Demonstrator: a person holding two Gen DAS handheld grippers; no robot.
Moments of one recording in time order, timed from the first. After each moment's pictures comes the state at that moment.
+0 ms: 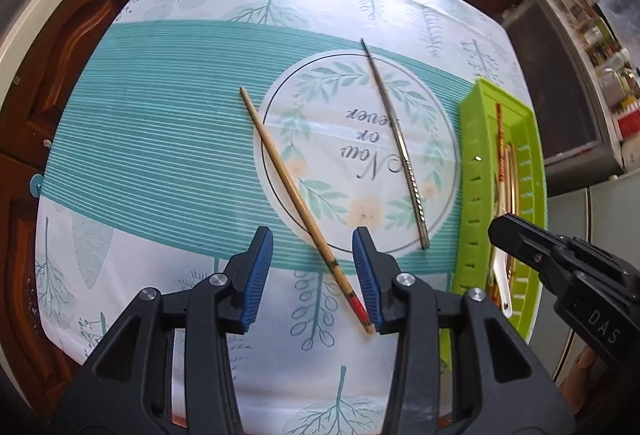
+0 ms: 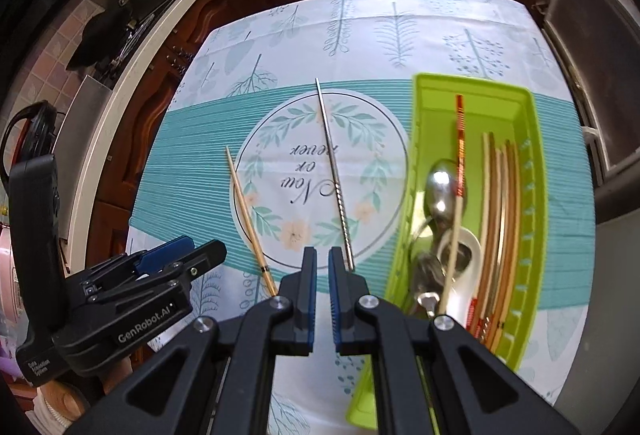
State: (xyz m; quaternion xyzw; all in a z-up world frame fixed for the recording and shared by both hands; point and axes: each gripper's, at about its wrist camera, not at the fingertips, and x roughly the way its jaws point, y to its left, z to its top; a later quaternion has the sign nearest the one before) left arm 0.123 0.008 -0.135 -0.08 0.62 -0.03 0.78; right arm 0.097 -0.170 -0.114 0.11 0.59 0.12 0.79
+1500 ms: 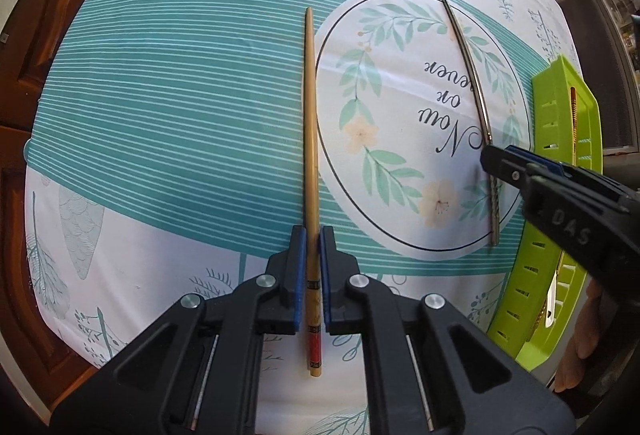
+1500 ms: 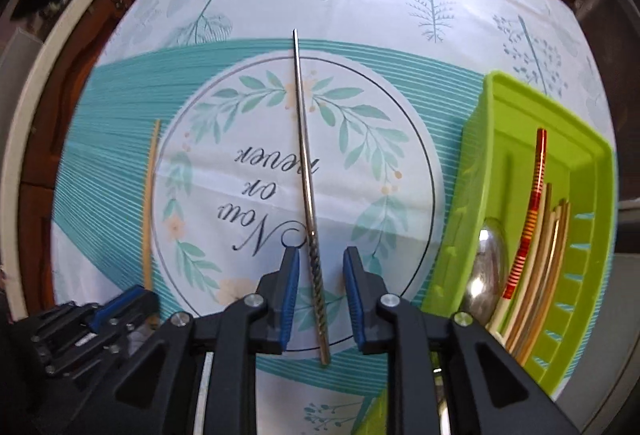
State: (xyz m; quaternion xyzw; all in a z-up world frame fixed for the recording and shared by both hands) left arm 0.141 0.019 -0.205 -0.08 0.69 -0.01 0.72; right arm 0.170 -0.124 -0.193 -0.01 0.67 0.08 0.74
